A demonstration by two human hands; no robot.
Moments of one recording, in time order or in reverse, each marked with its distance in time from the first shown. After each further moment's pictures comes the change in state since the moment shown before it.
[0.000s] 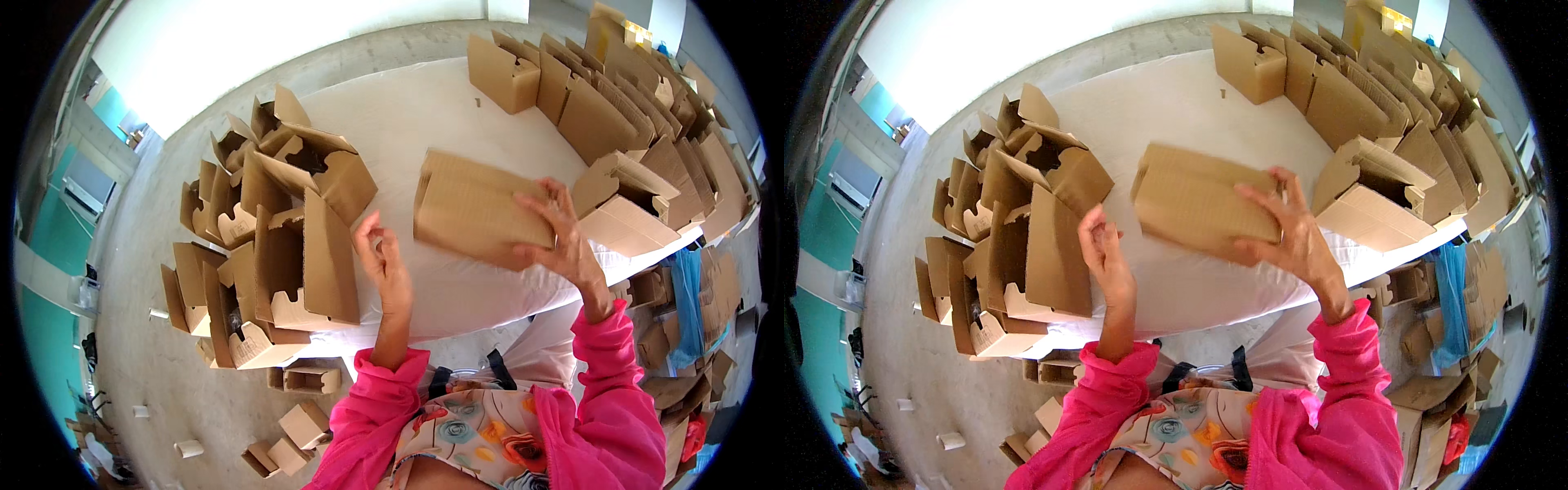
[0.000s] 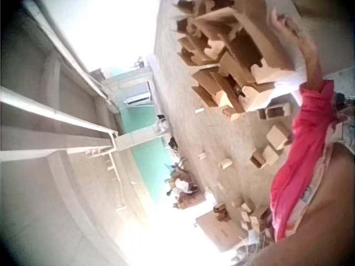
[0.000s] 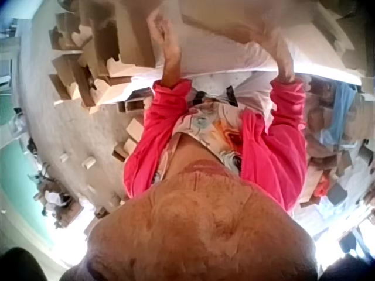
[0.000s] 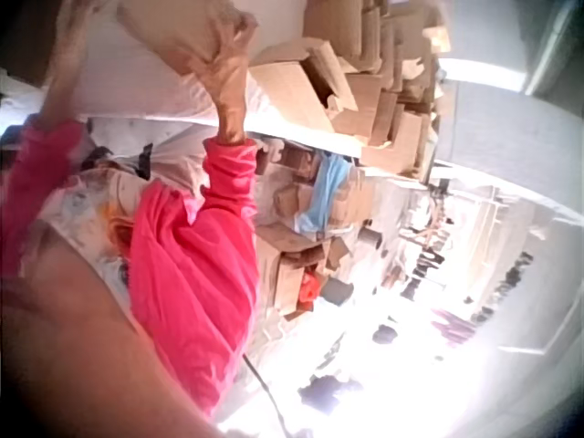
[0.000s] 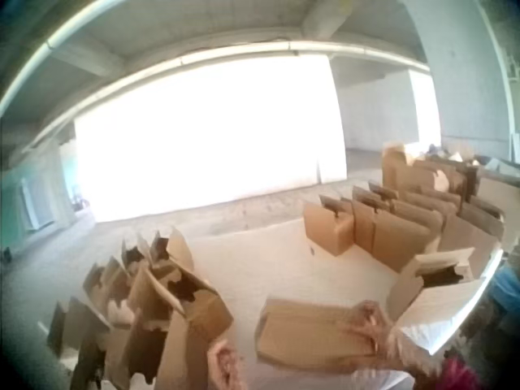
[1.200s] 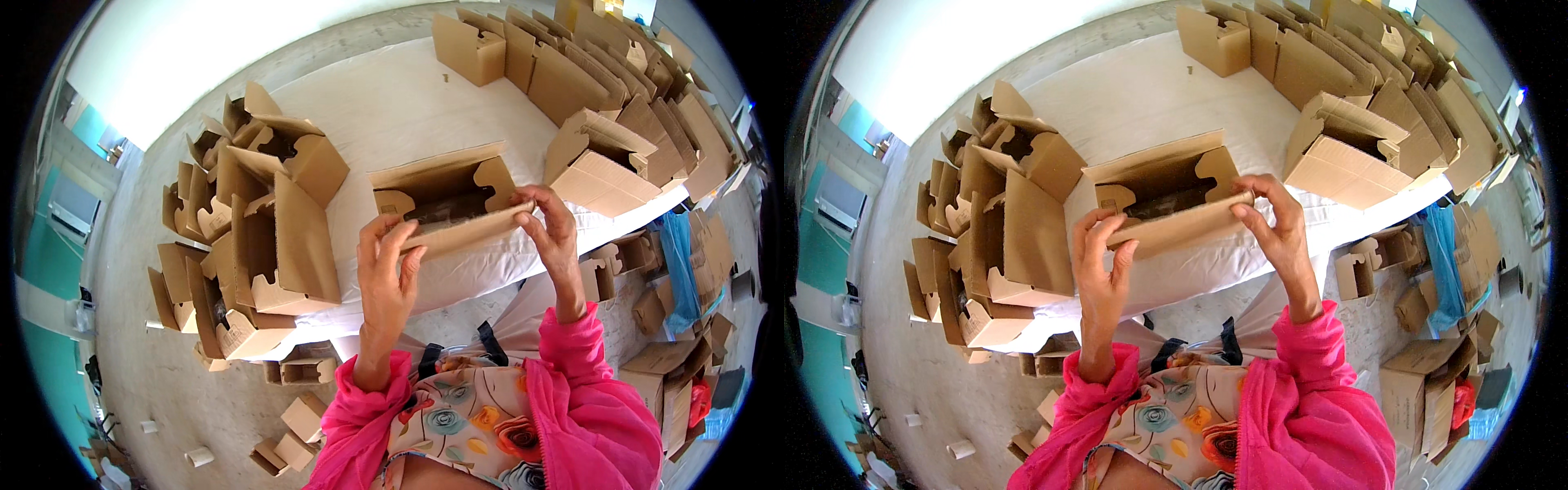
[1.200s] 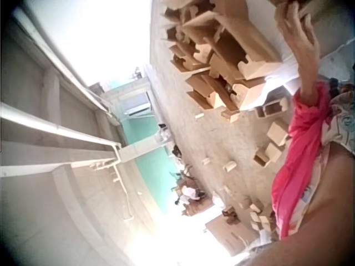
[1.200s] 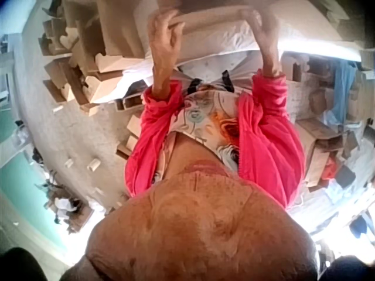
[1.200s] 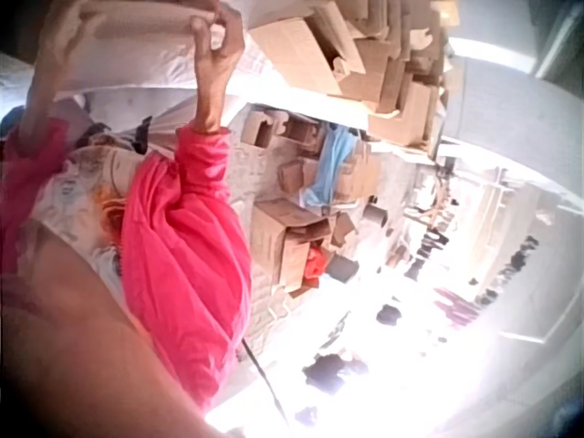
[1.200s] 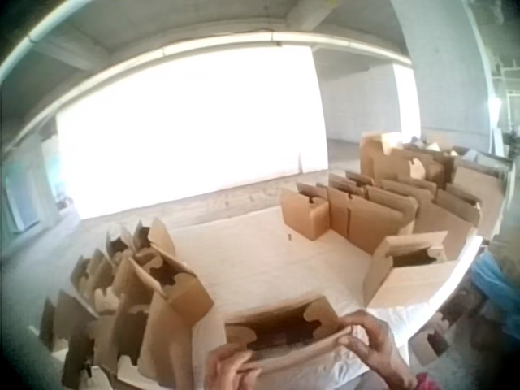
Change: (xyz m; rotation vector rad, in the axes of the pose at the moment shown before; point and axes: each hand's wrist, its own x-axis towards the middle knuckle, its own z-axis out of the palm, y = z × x) left_hand -0.036 0.086 -0.011 0.456 -0.445 0.346; right_hand -0.056 0.001 0.016 0.401 0.275 0.134
